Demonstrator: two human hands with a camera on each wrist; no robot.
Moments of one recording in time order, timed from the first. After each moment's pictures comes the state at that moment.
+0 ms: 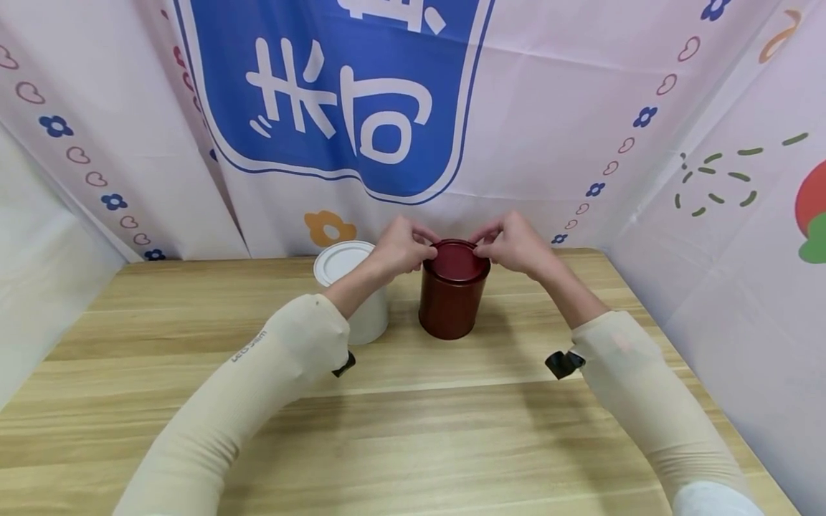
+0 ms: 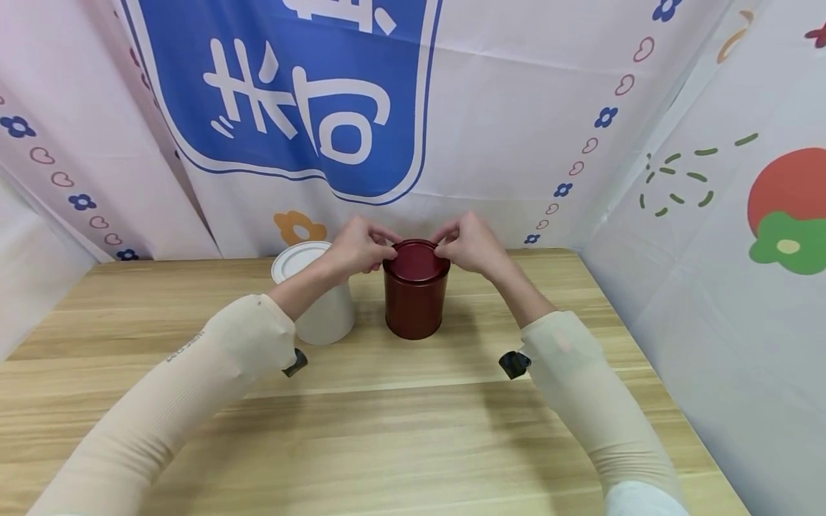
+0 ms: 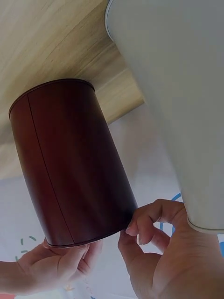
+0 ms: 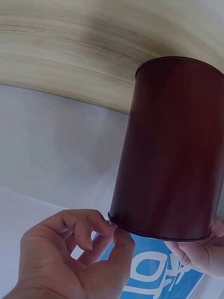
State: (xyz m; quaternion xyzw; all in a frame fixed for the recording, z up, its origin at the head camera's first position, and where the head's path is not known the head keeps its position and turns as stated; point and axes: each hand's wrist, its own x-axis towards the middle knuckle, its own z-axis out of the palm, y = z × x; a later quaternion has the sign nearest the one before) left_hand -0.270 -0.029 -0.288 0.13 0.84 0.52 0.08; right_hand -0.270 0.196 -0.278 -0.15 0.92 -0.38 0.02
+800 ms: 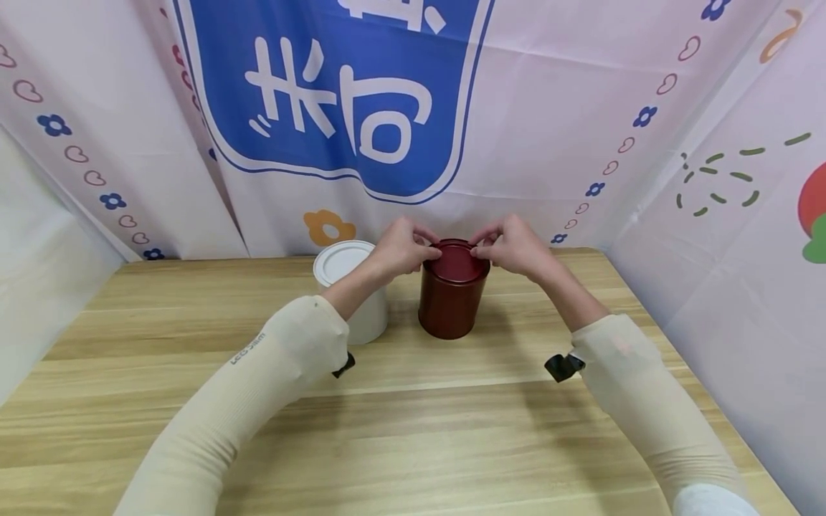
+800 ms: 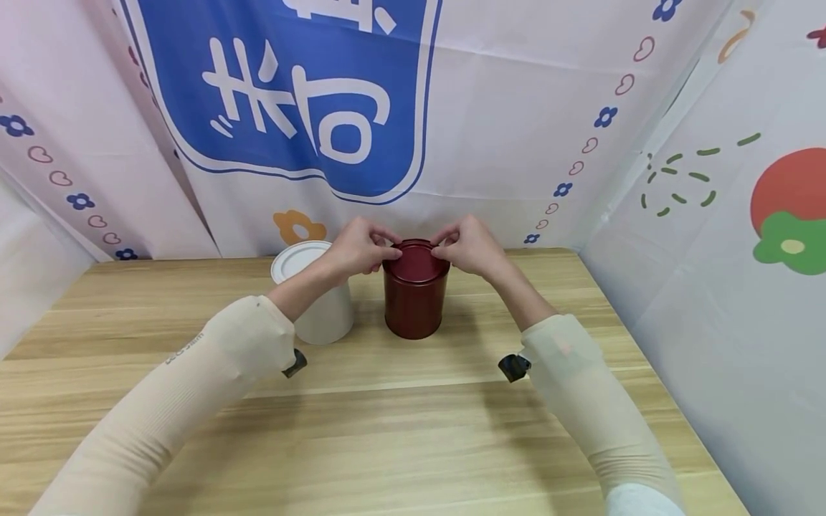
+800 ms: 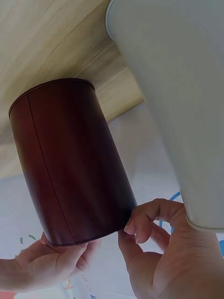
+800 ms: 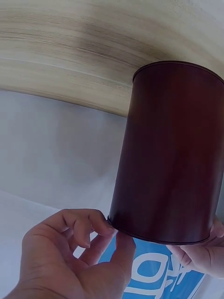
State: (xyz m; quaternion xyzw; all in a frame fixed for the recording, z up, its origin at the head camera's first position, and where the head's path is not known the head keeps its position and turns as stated) left_hand -0.270 -0.028 -0.287 0.15 0.85 0.50 0.07; right_hand -0.270 0.197 -0.282 -0.15 0.91 -0.38 0.02
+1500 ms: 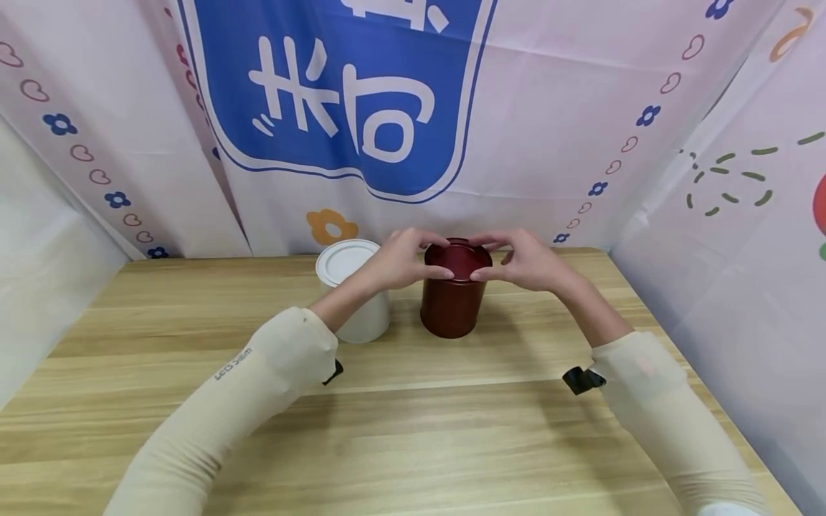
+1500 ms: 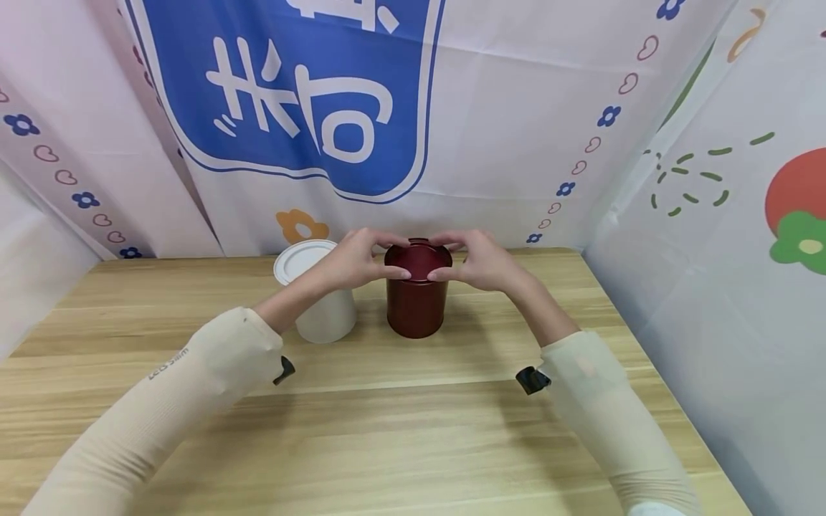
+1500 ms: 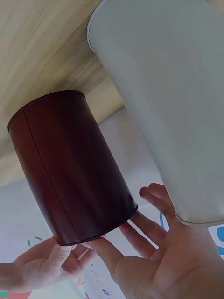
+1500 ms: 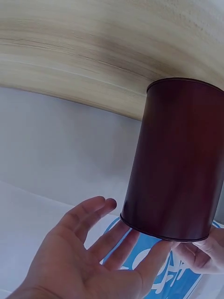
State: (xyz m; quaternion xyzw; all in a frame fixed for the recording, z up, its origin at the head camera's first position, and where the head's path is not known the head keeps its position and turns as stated) left_hand -0.261 -0.036 -0.293 0.29 0.89 0.35 0.02; right_hand -0.255 0.213 -0.288 -0.27 0.90 -0.33 0.04
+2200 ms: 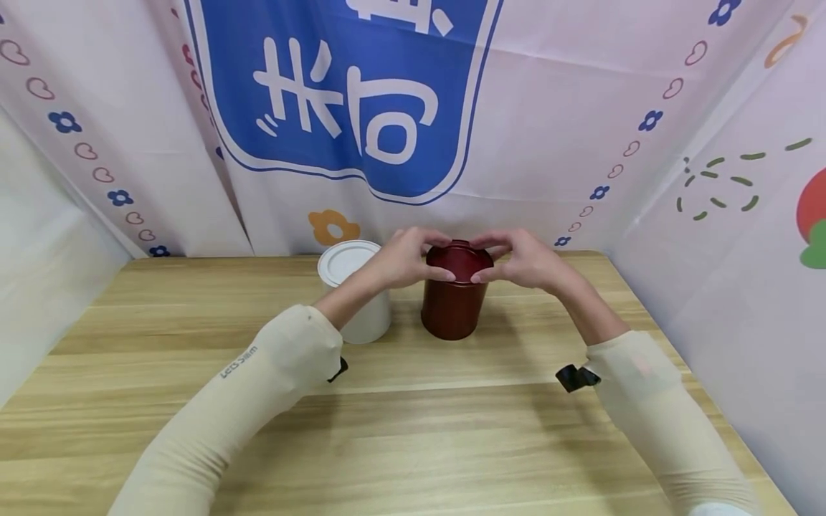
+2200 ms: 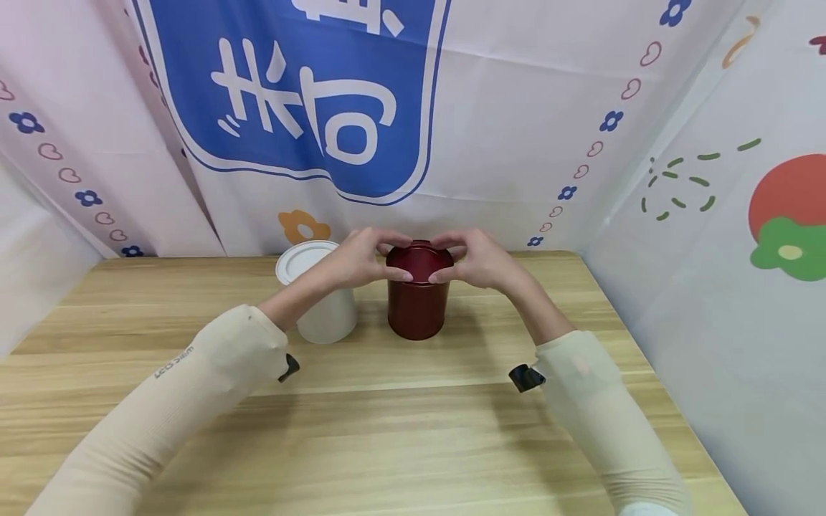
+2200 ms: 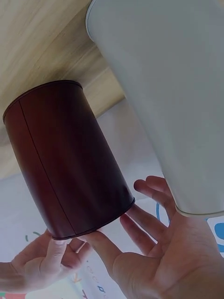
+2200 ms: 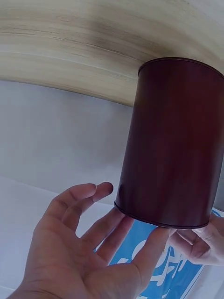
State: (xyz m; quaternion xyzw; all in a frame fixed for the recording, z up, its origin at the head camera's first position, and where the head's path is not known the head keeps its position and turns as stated) left_hand -0.262 -0.034 -0.288 0.29 0.89 0.36 0.03; right_hand -0.251 0.207 -0.278 -0.20 0.90 -0.37 0.10
